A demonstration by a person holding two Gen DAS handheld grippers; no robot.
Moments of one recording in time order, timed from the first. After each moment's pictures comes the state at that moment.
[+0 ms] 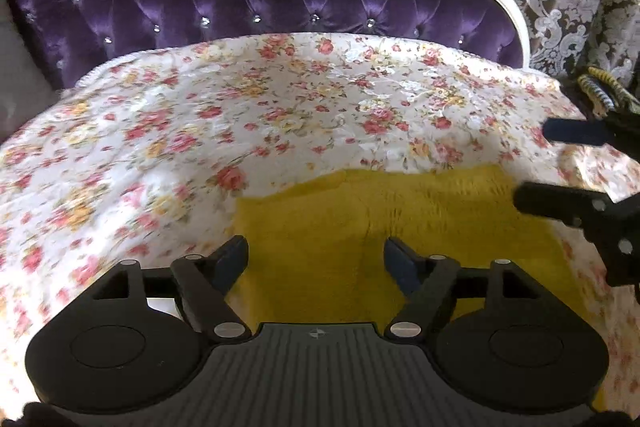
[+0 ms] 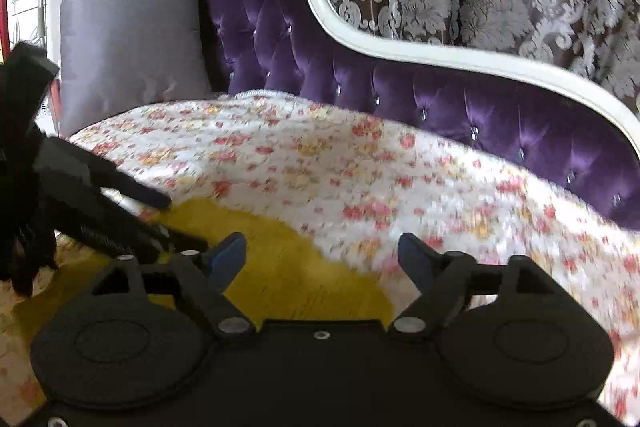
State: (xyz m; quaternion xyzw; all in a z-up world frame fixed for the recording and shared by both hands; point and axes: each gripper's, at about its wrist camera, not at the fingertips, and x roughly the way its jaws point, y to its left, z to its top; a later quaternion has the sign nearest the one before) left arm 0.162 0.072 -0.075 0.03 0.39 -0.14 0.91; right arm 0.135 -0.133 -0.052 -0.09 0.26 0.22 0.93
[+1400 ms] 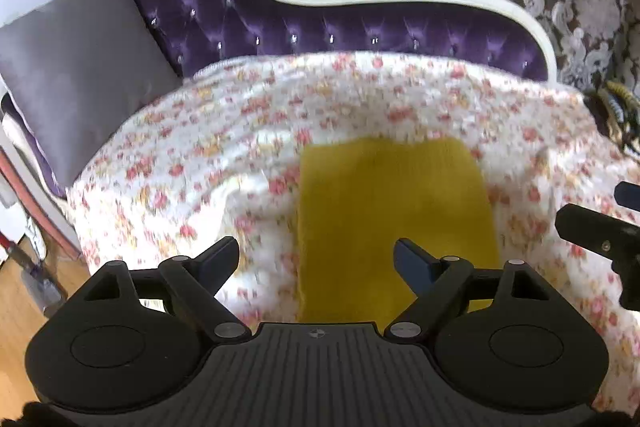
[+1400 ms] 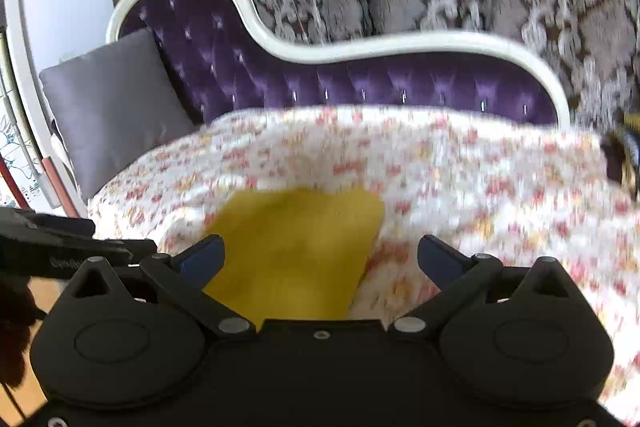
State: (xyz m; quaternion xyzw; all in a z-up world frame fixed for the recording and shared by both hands) left arm 0.000 0.046 0.014 0.03 0.39 0.01 0.92; right arm -0.018 -0.148 0.018 0.04 0.30 0.12 0.95
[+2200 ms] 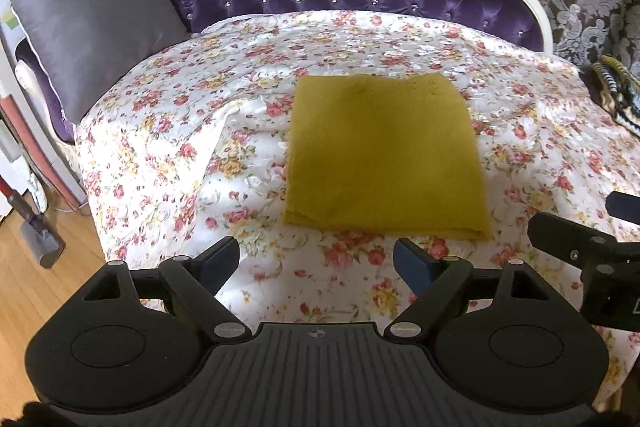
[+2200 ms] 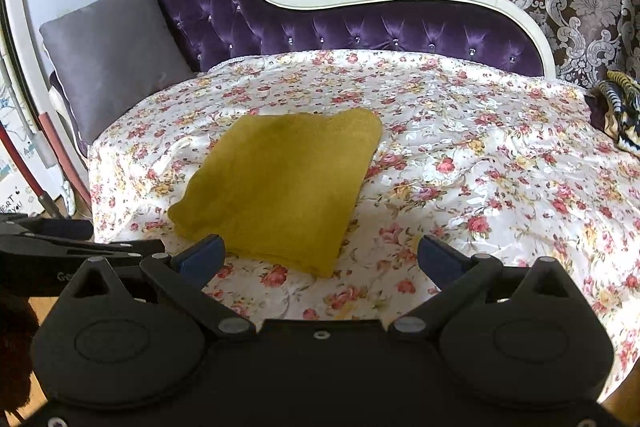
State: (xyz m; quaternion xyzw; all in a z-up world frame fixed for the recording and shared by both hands) left arm -0.066 0.036 -0.013 0.01 0.42 0.02 0.91; right arm -0.077 -0.132 -0.007 0.03 0.35 0.09 0.93
